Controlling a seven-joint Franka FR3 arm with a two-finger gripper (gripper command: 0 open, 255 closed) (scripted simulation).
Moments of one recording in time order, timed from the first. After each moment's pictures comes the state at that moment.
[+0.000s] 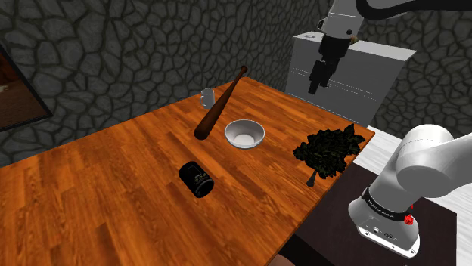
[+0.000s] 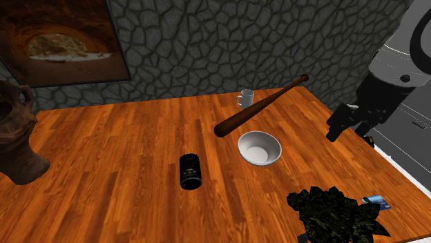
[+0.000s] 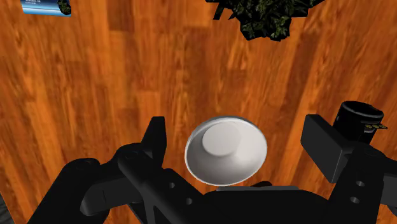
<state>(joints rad) 0.02 -0.75 -0.07 -2.38 0.04 1.67 -0.04</state>
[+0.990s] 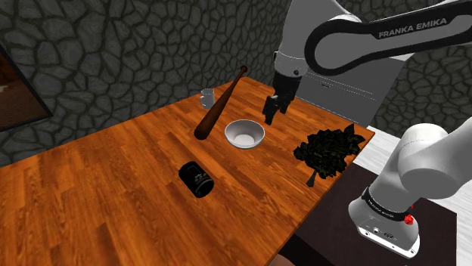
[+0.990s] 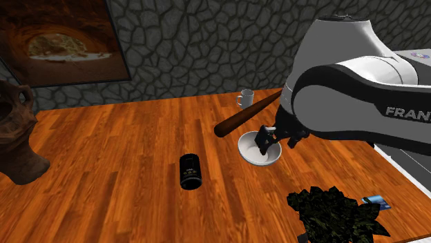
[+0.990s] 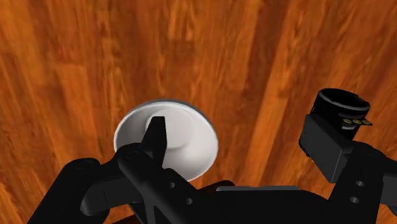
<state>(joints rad) 0.11 -0.53 0.18 -2.44 0.12 2.01 0.20</state>
